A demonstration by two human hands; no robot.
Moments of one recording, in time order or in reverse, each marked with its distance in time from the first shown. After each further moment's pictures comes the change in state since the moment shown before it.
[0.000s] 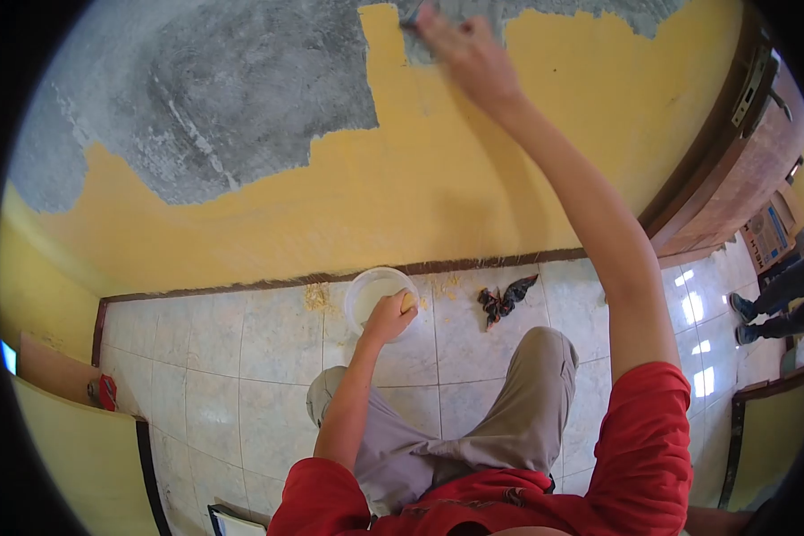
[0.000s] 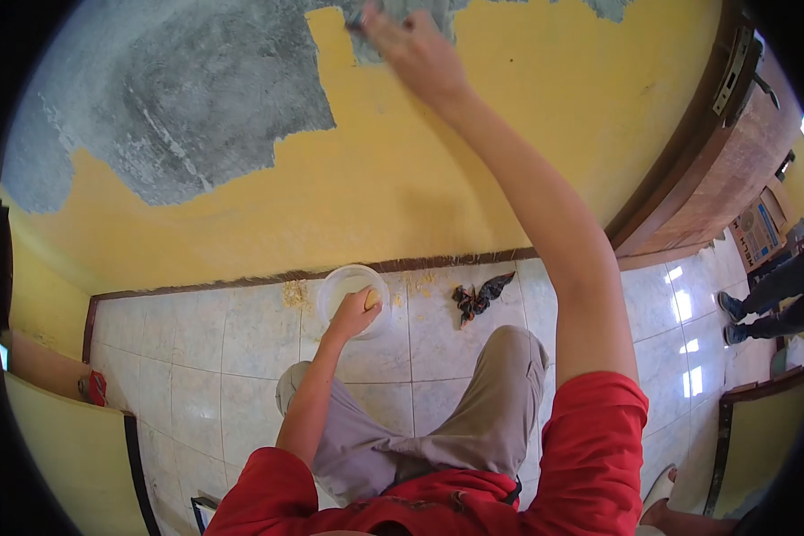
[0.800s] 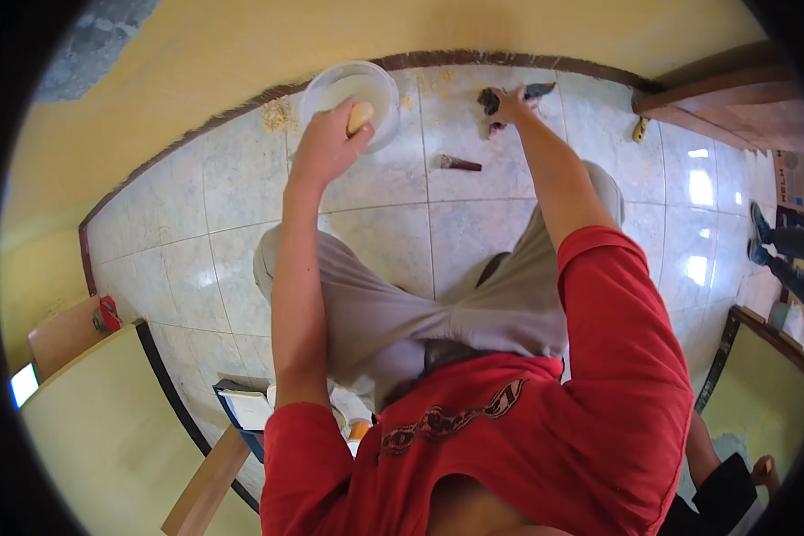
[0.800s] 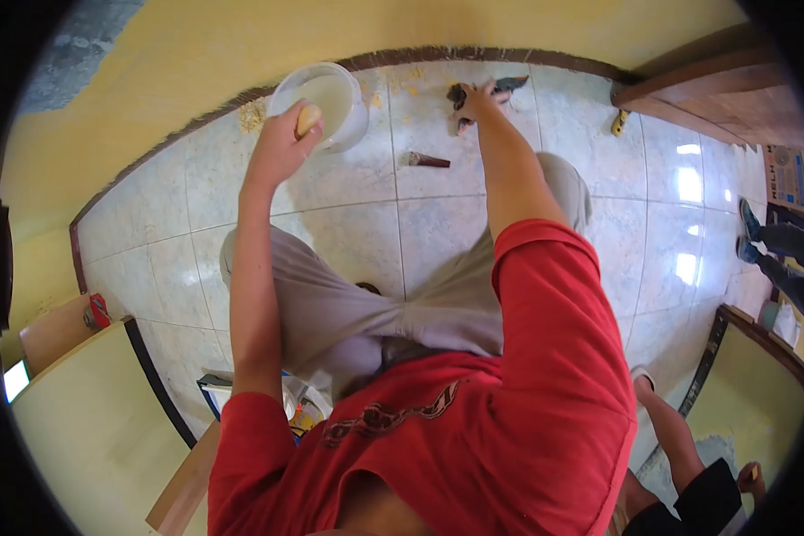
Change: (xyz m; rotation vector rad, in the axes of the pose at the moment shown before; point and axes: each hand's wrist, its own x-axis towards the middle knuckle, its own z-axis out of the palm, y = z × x) left_hand -0.035 0.032 -0.032 0.108 -0.053 -0.155; right_hand -0.524 -0.229 -0.031 0.384 -1.961 0.580
